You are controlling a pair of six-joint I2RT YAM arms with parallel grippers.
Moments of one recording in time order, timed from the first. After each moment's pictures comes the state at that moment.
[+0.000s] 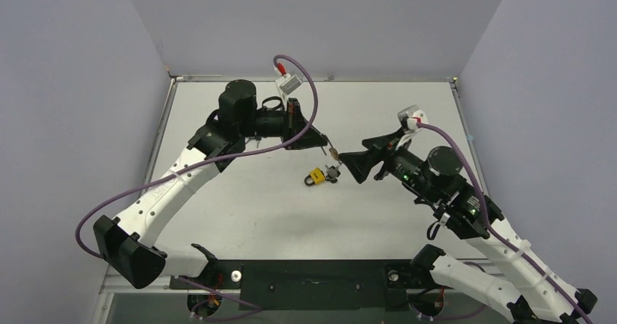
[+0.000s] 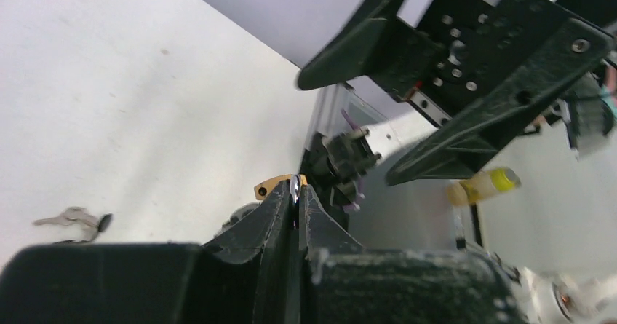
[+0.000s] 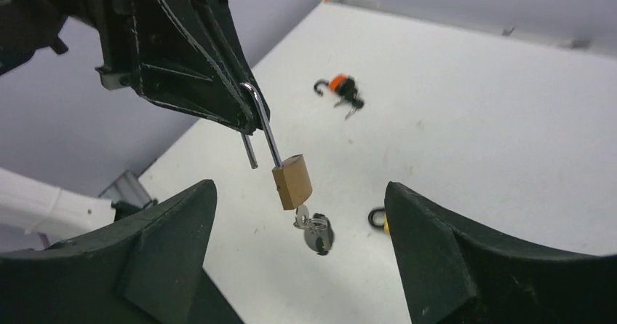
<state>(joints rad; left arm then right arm) -0.62 1.33 1.33 -0.19 0.88 -0.50 0.76 0.78 1.01 -0.37 -0.09 0.37</state>
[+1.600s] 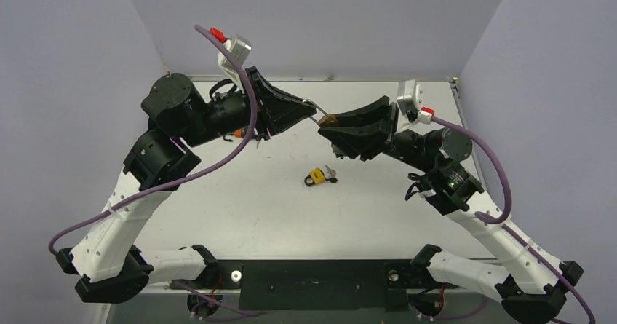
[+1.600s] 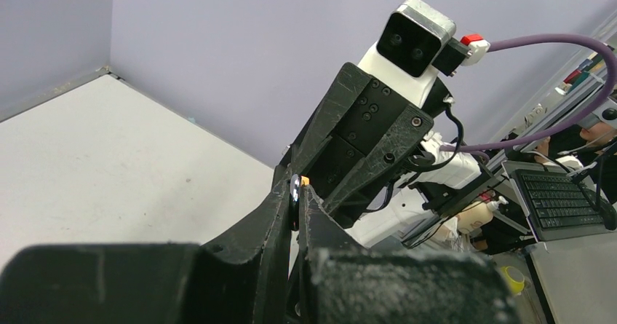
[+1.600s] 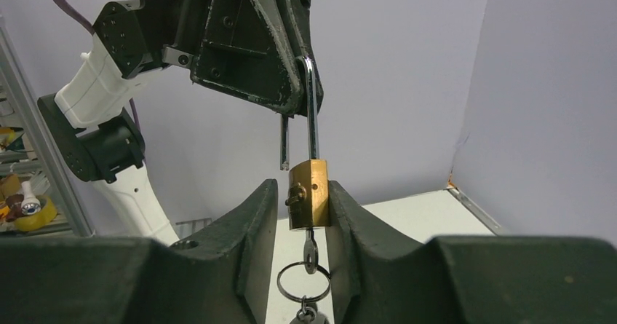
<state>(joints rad) -0.78 1.20 1.77 -0.41 0.42 -0.54 0.76 0.98 1.16 0.26 -0.54 0.25</state>
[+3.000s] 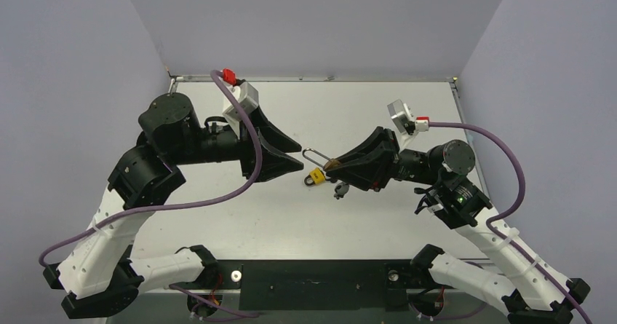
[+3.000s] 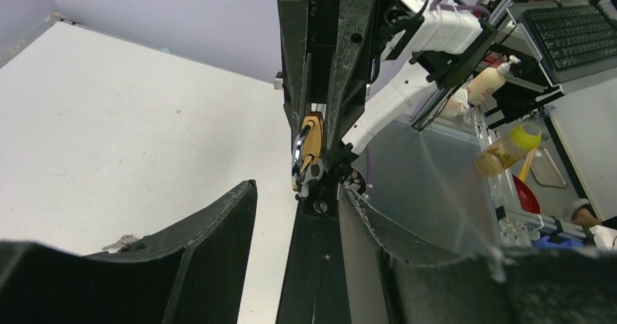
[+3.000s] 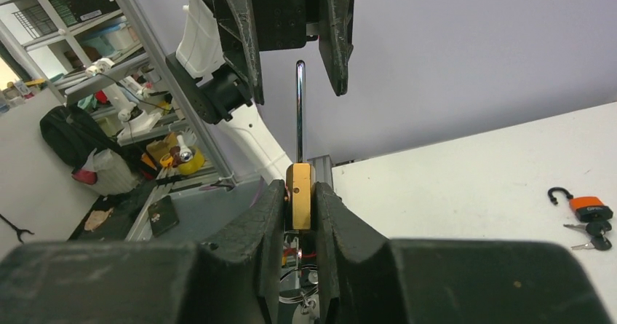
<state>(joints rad) -0.79 1.08 1.67 -0.62 0.65 -0.27 0.73 0.85 1.03 0.16 -0.75 0.54</state>
